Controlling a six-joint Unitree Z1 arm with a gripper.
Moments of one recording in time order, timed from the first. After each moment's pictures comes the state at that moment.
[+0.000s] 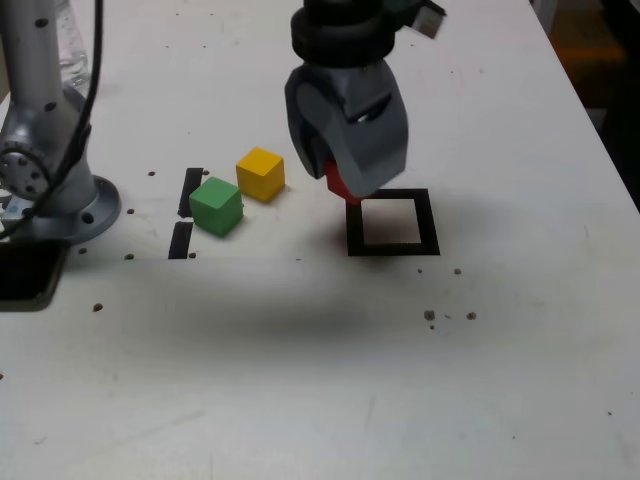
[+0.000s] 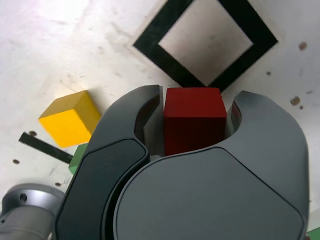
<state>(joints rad) -0.08 1.79 -1.30 1.05 -0.04 0.76</state>
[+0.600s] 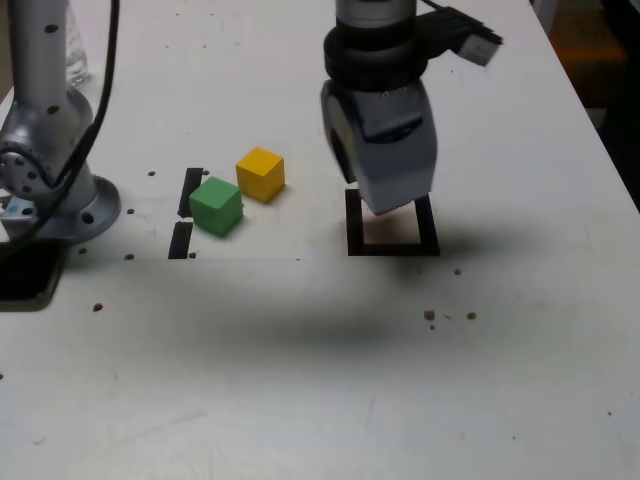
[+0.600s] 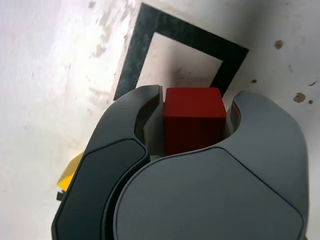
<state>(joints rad) -0.13 1.86 -1.34 0.96 0.02 1.07</state>
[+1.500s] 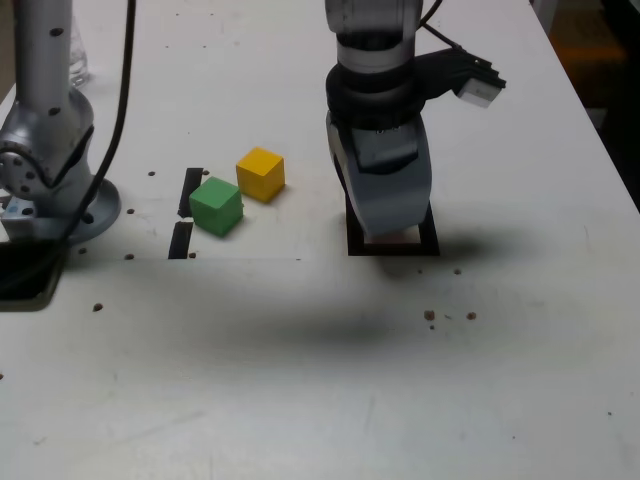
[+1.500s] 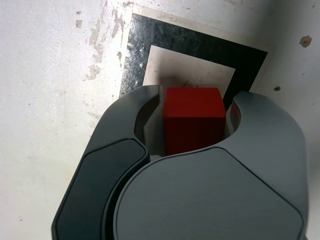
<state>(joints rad) -0.15 1.89 -1.23 0.82 0.08 1.16</state>
